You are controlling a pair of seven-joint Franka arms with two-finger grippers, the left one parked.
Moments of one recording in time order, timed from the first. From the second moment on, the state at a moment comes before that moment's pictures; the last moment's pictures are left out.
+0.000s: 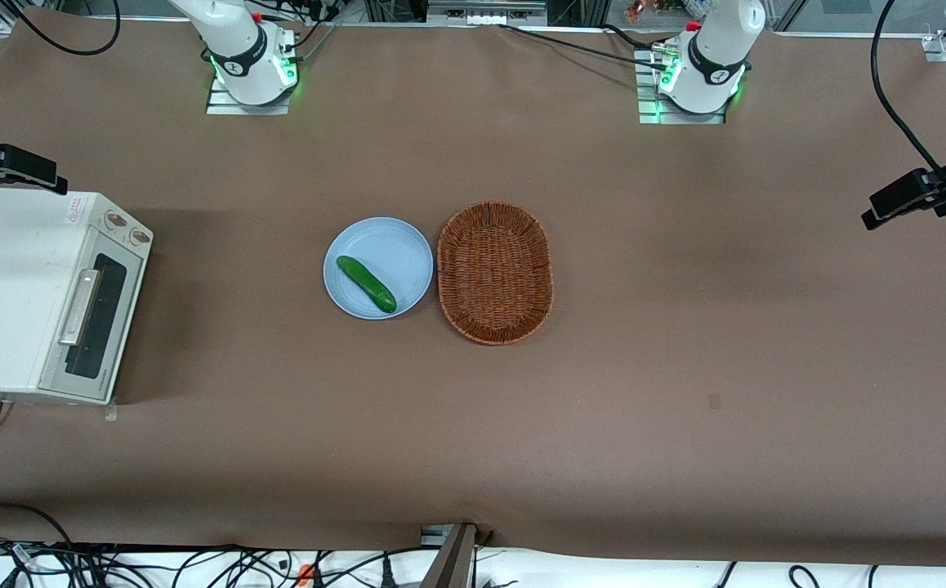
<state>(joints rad) -0.02 0.14 -0.06 -1.39 0.01 1.36 -0.10</state>
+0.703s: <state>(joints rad) -0.02 0.14 -0.06 -1.39 0.01 1.37 -0.10</state>
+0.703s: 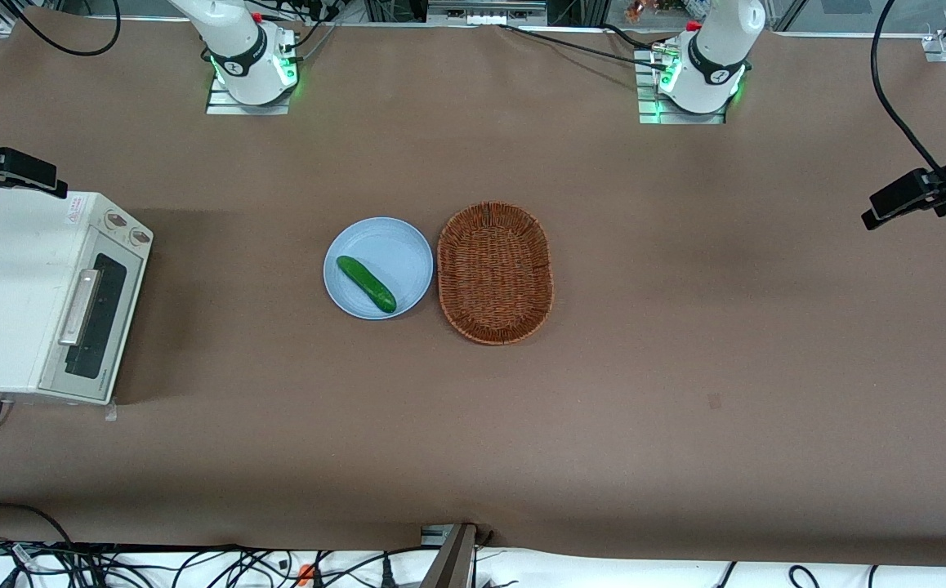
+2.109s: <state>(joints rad) -0.02 0.14 -0.05 -1.39 0.01 1.37 -0.10</state>
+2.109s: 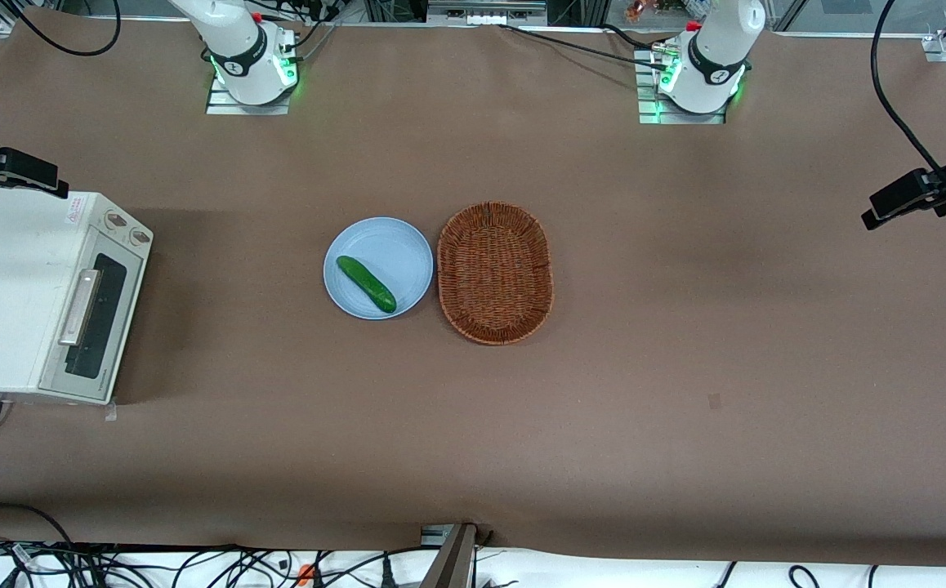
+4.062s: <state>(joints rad) 0.12 0.54 -0.06 -1.50 -0.63 1.62 -0.17</state>
